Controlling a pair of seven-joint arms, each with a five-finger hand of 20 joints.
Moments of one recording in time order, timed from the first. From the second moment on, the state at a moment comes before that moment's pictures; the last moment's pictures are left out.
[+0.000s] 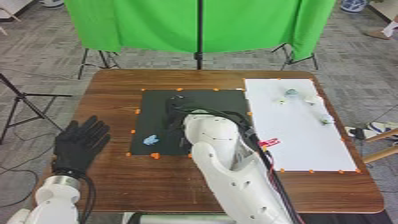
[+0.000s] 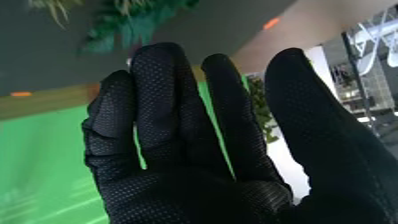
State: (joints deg) left arm 122.5 -65.5 -99.1 -119.0 19.8 16.8 3.2; right arm -76.0 -91.4 55.3 -99.3 -148.9 -36.8 24.2
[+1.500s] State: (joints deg) left arm 124.2 -65.9 -100.1 -119.6 20.0 17.2 3.2; right arm -82.8 -90.6 53.6 -105.9 -149.3 -32.6 23.5
